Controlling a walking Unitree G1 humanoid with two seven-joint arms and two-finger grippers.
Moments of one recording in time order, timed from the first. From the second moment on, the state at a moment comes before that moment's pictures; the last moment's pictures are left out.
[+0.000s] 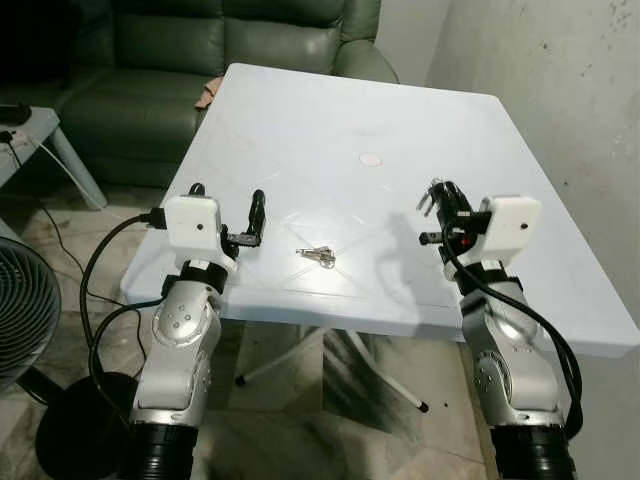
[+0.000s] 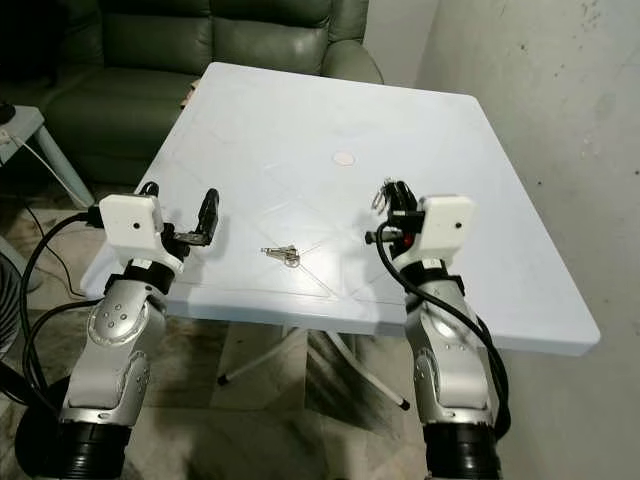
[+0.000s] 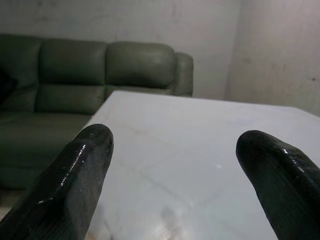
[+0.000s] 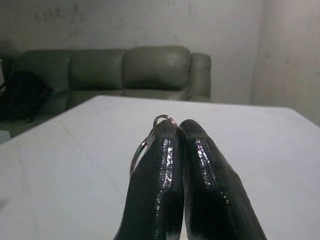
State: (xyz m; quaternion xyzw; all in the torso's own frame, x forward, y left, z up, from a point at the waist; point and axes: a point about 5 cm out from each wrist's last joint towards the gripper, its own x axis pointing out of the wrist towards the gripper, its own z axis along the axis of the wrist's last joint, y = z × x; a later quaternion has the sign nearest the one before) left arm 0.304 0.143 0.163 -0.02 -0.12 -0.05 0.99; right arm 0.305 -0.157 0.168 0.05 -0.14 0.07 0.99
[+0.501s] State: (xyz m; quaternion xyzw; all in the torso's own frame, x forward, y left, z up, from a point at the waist) left arm 0.303 0.170 0.135 -0.02 -0.07 -0.02 1.00; right arm 0.289 -0.165 0.135 0.02 -0.10 0.05 0.99
